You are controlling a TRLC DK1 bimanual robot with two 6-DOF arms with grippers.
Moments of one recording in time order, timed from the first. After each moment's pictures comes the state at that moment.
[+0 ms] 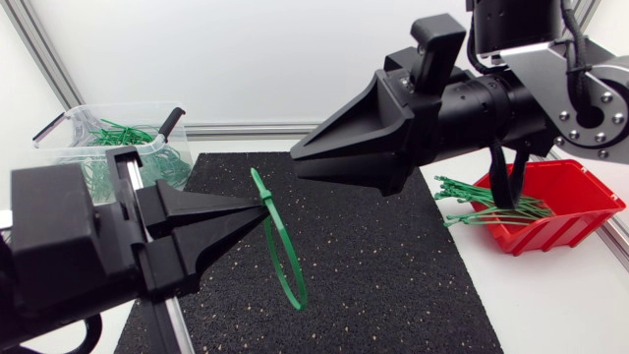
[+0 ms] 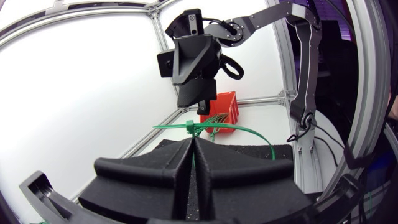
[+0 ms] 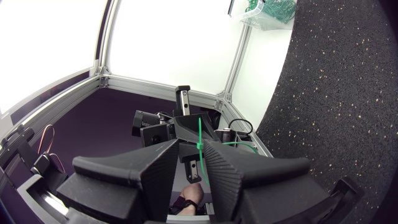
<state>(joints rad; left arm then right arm) -0.93 0.73 0.60 -0.03 0.09 0.32 0.50 1.33 1.06 -0.21 -1.24 0.91</state>
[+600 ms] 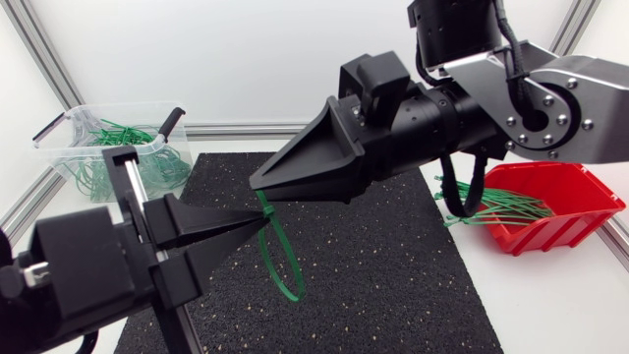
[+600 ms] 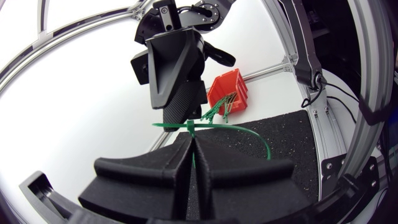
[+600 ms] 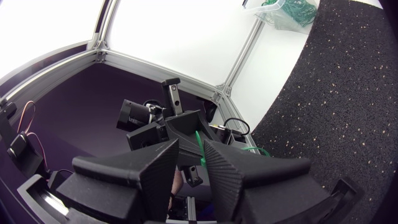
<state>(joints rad) -1.00 0.74 0.60 -0.08 -0.05 0.55 0.61 1.42 1.11 -0.22 -1.22 0.71</state>
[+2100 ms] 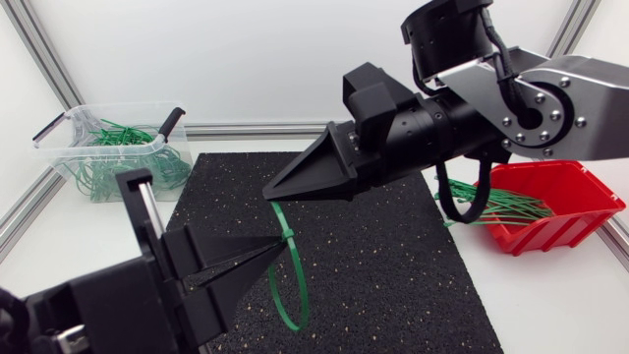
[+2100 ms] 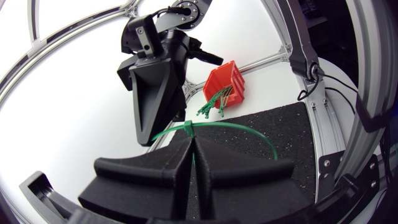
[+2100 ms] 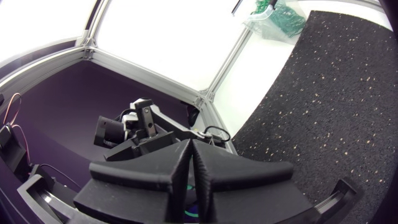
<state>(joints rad) -1.21 0.78 0.61 -0.10 -0.29 0.54 0.59 1.43 1.11 -0.32 -1.11 0.53</state>
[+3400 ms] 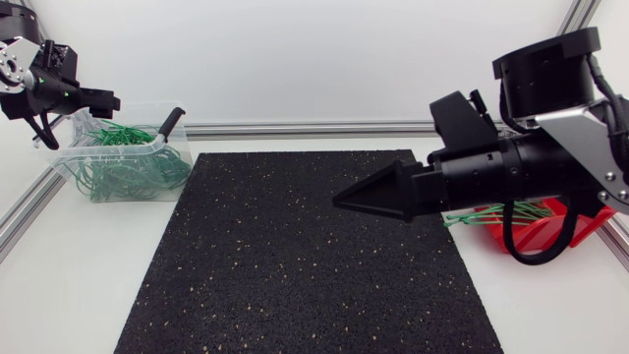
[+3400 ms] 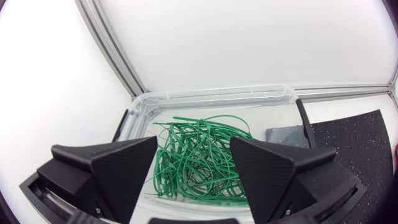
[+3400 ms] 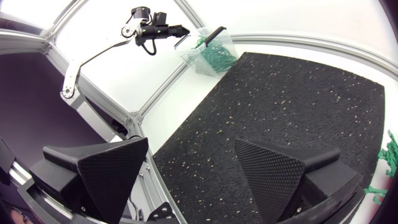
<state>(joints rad) 0.22 1.77 1.45 -0.32 -0.08 0.23 0.42 1.15 0.87 -0.38 -0.77 0.22</state>
